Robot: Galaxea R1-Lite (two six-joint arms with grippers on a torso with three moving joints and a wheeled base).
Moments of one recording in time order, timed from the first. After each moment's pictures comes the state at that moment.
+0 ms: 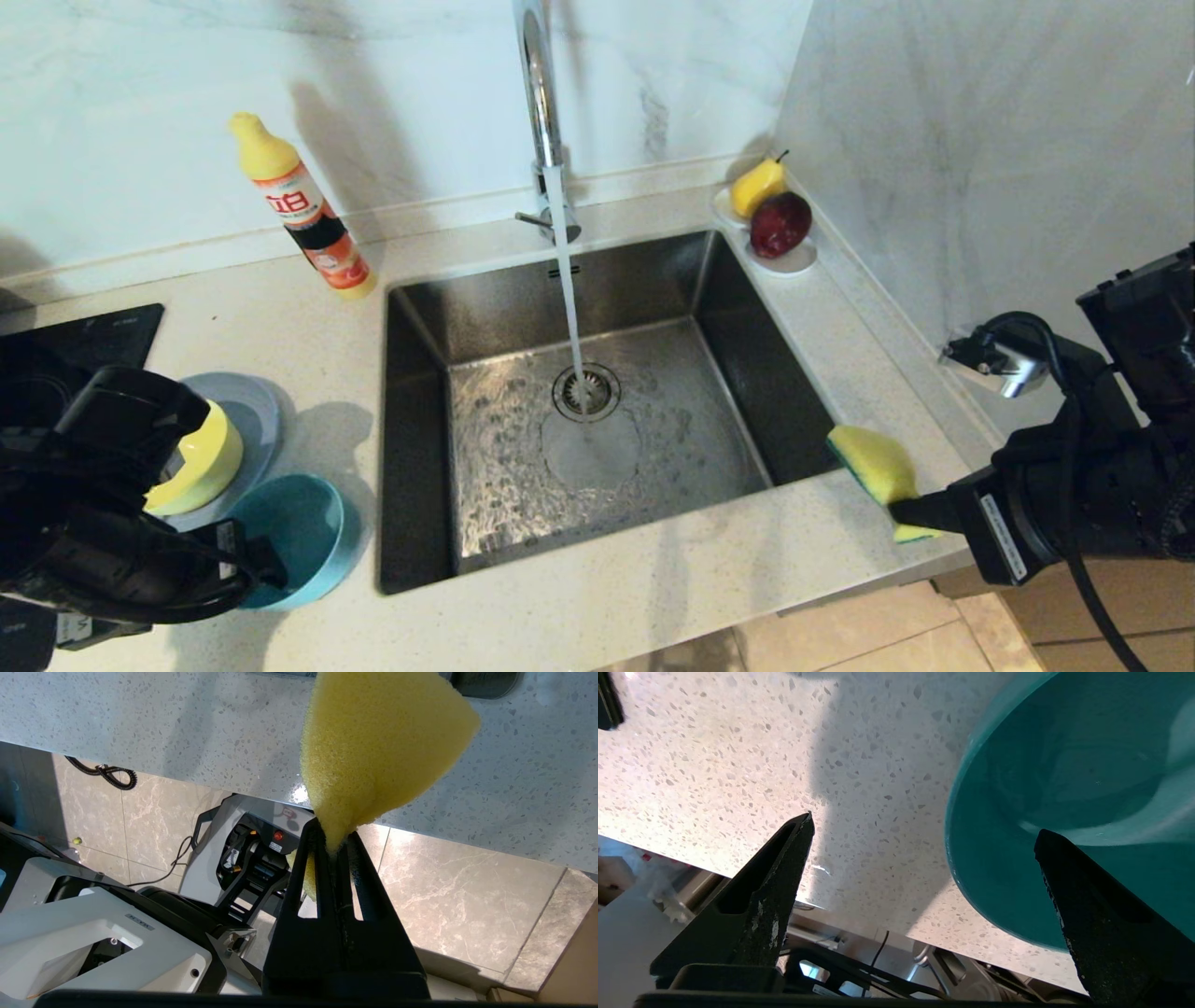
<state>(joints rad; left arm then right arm) -0.01 1.51 -0.83 0.46 0.20 -0.48 0.56 1.38 -1.07 0.44 0.01 0.15</state>
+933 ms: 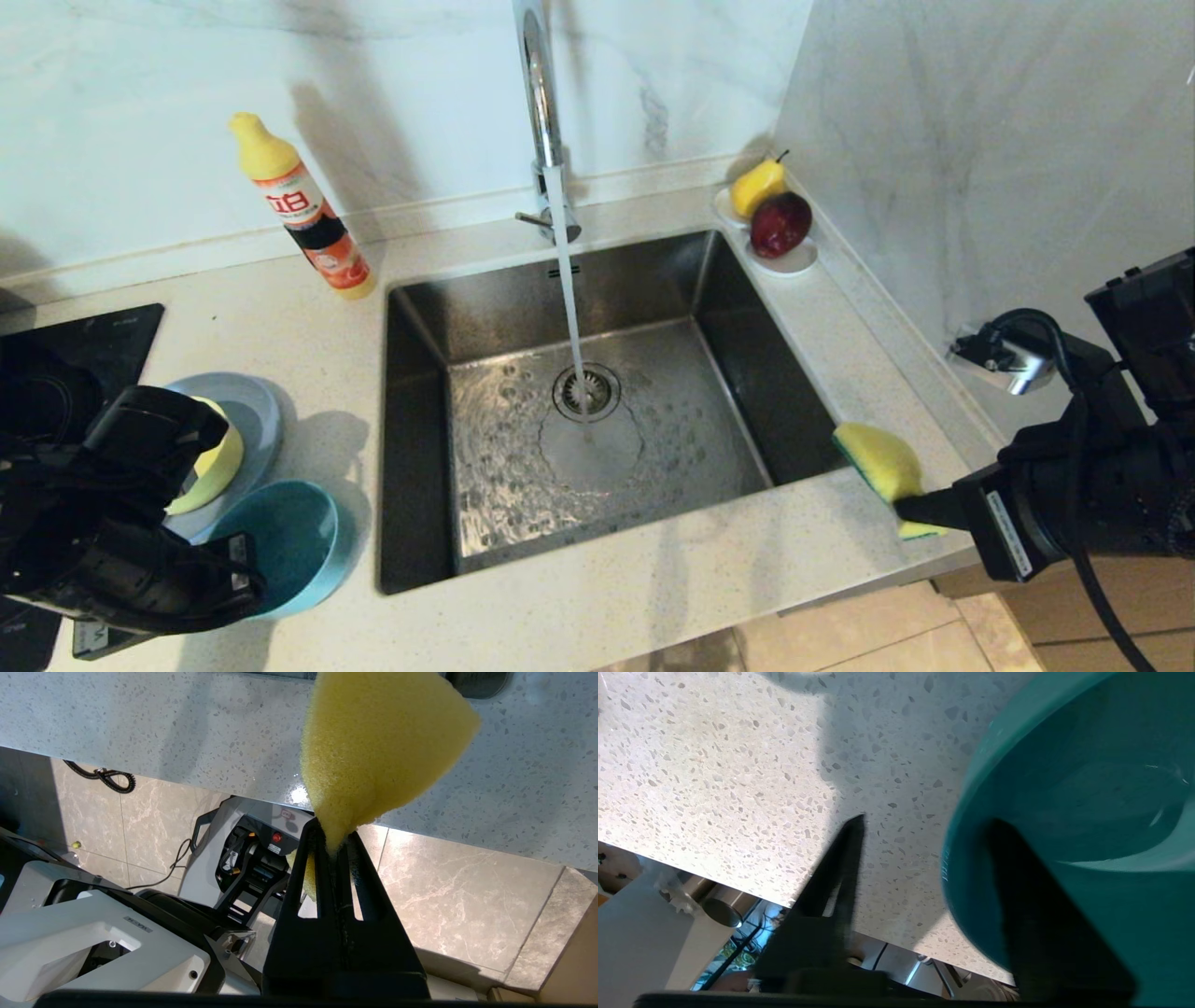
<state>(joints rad) -0.01 1.56 -0.78 0.41 0.20 -0.48 0.55 1.37 -1.07 0.44 0.01 0.15</state>
